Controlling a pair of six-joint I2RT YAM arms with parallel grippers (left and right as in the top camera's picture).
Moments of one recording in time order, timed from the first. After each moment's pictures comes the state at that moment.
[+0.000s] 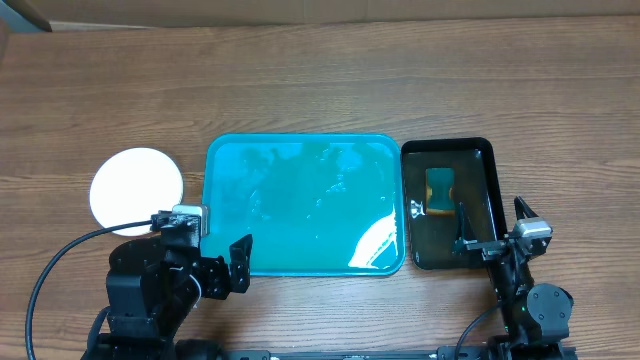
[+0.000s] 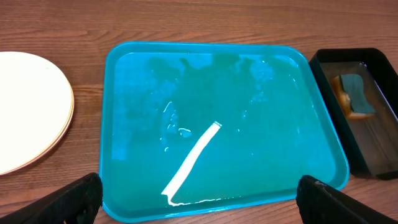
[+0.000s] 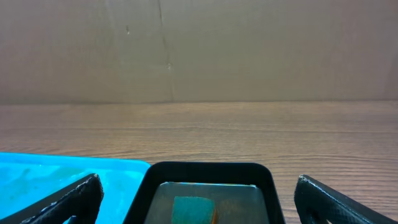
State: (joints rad) left arm -0.06 0.54 0.84 -1.00 0.19 -0.10; right arm 0.09 0.01 0.02 -0.04 -0.04 0.07
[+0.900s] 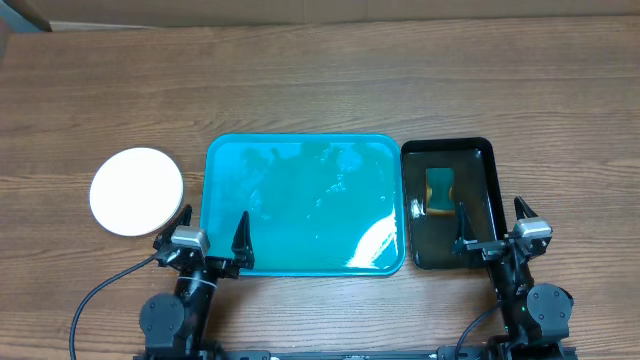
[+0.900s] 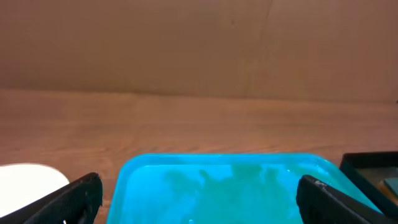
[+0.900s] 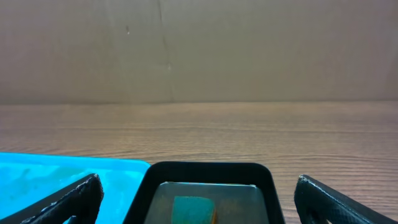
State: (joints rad) left arm 0.01 0.02 0.10 -0.13 0.18 -0.13; right arm 0.09 0.01 0.02 -0.04 -0.04 0.07
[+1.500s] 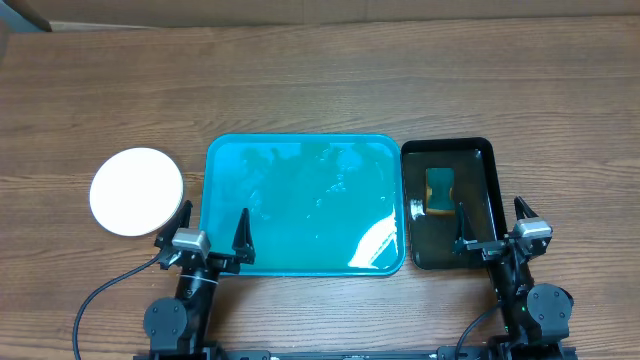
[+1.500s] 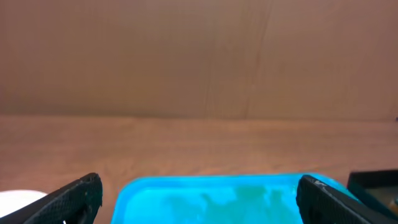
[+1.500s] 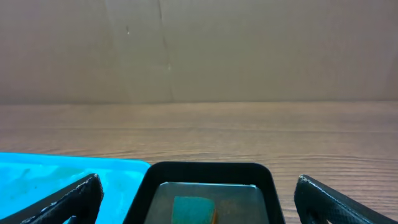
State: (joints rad) left arm 0.01 0.01 0.01 0.07 0.18 -0.12; right arm 0.09 0.01 0.02 -0.03 -0.04 0.07
